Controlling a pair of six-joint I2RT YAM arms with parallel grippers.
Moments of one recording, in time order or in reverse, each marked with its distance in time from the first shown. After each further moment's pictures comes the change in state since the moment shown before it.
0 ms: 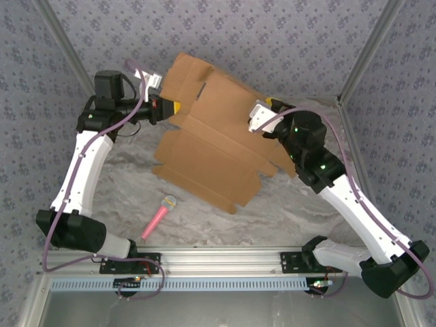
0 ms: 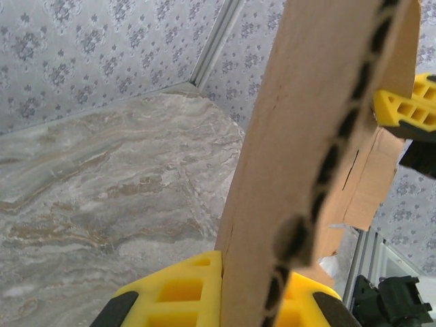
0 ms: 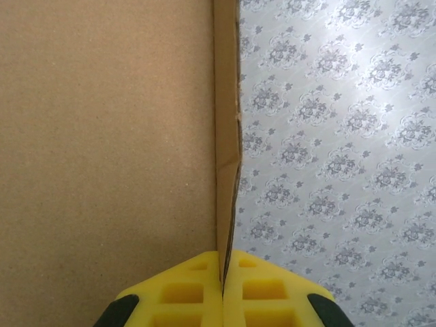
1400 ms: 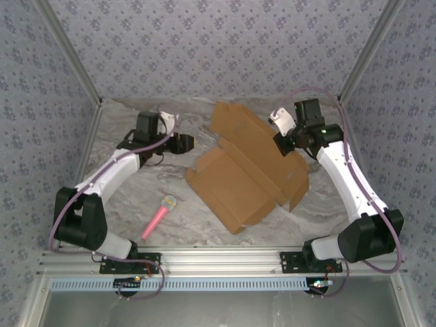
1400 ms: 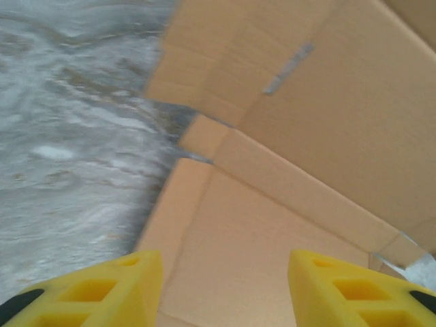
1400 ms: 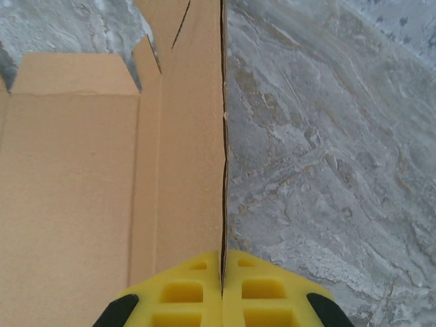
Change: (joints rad) left arm -0.188 0.009 -0.573 0.415 -0.399 -0.119; right arm -0.346 0.285 0.175 -0.724 -0.425 0.580
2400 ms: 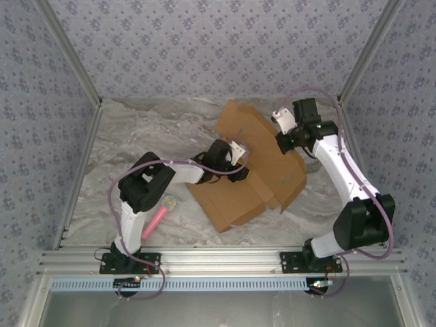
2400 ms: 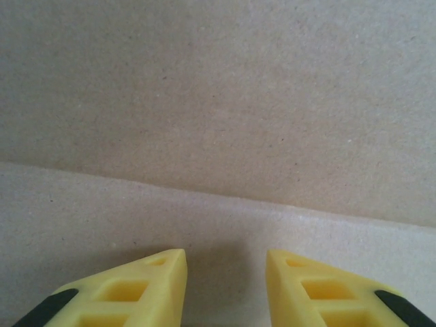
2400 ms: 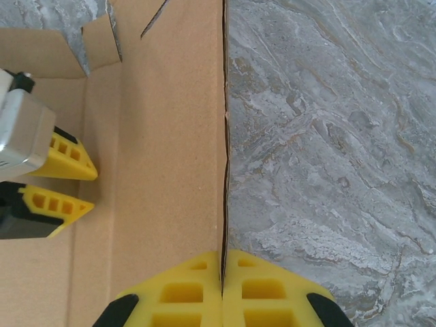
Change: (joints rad) left arm -0.417 0.637 0.147 0.484 -0.125 0.051; right arm -0.037 0.085 -0.012 0.041 0.049 0.074
